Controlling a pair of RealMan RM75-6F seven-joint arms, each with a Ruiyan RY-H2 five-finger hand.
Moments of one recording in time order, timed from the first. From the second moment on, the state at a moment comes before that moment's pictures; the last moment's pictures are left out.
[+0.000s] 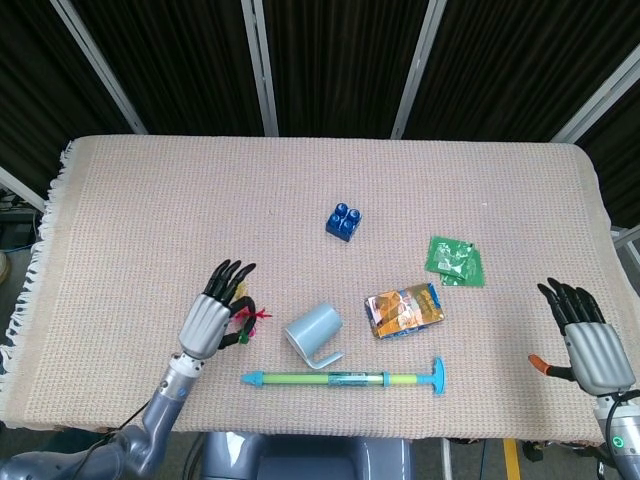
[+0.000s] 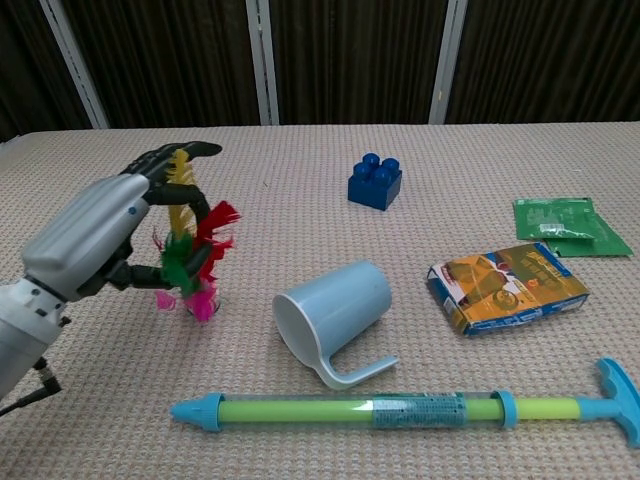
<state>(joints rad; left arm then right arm) -0.49 -1.97 0.01 -0.90 1.64 1.58 -0.16 0.14 -1.06 0.03 -1.59 -1.53 1.38 0.09</state>
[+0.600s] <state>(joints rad) -0.42 -1.76 -0.01 -1.17 1.70 1.72 -0.10 0.15 -1.08 0.03 -1.60 -1.51 1.36 0.02</state>
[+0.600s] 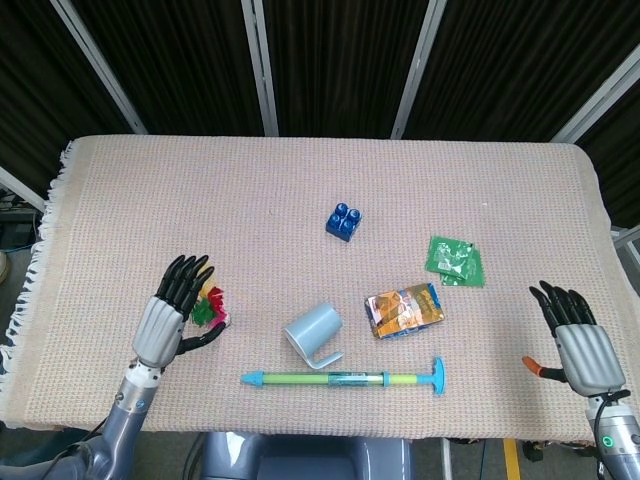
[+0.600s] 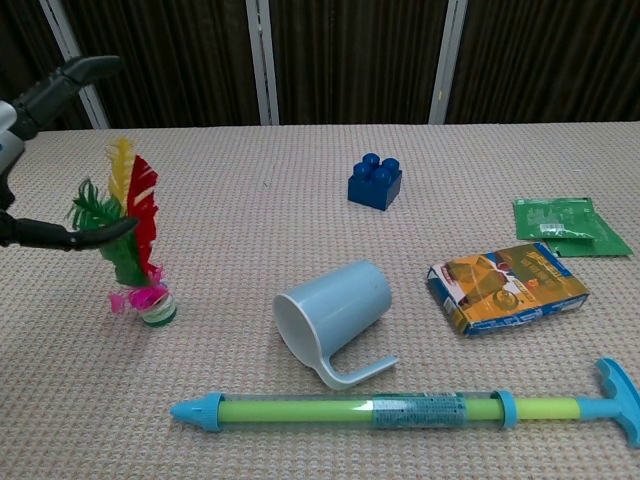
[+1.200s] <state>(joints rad) -0.09 -1.19 0.12 -1.74 1.52 1.83 0.35 0.11 -1.06 0.02 -1.62 -1.56 1.46 0.04</state>
